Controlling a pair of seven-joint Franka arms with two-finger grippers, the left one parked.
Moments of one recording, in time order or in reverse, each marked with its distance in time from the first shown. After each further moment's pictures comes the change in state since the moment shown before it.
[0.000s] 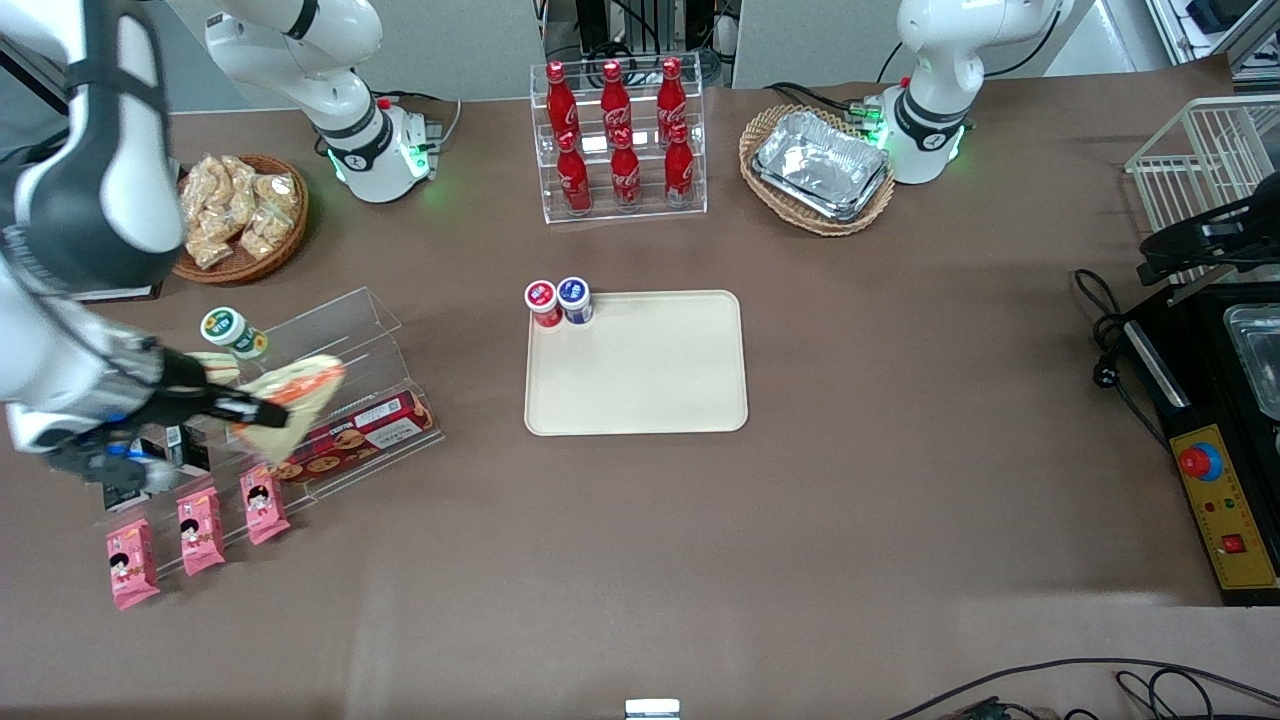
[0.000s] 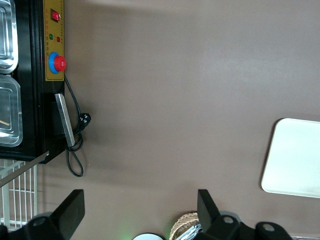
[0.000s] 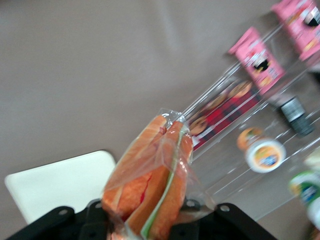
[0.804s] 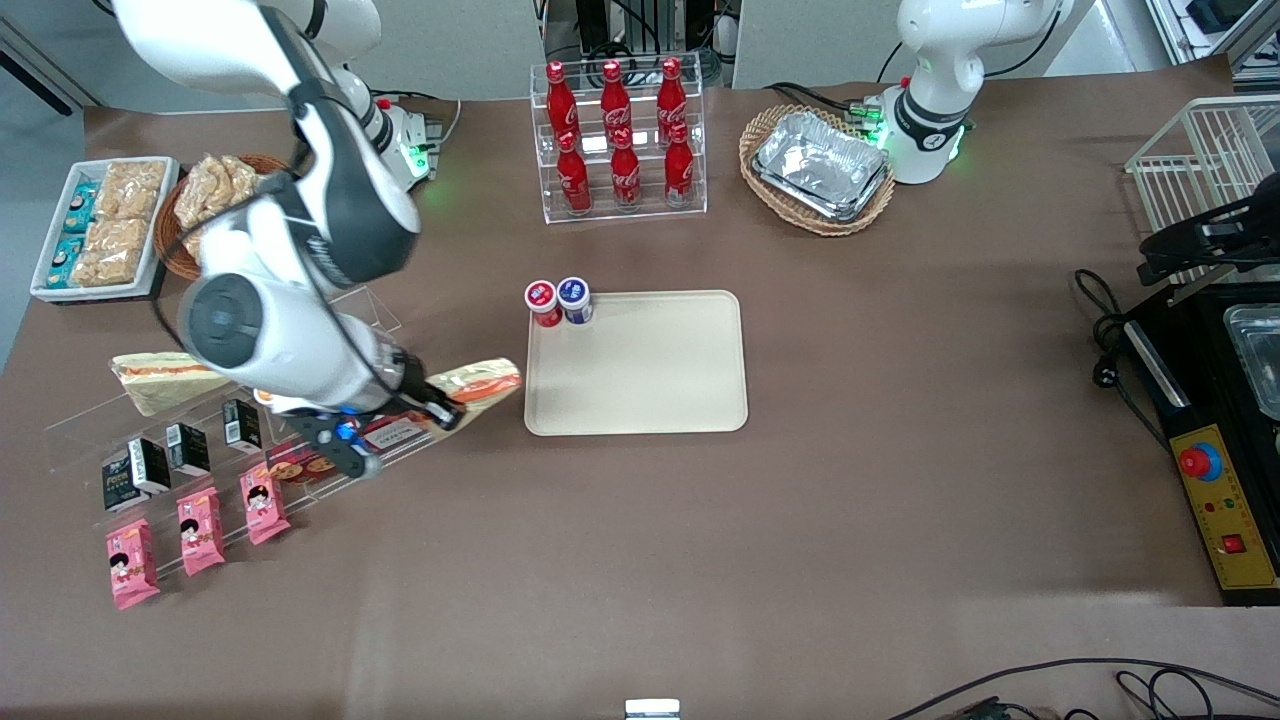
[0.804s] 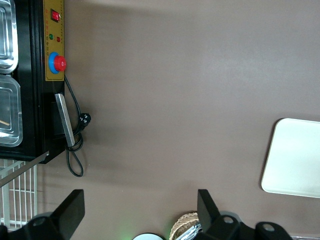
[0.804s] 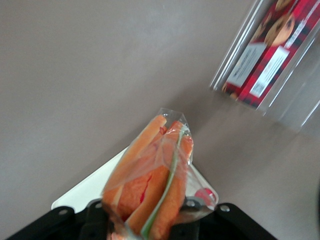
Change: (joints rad) arm 0.236 0.103 0.055 -0.032 0.000 0.144 0.625
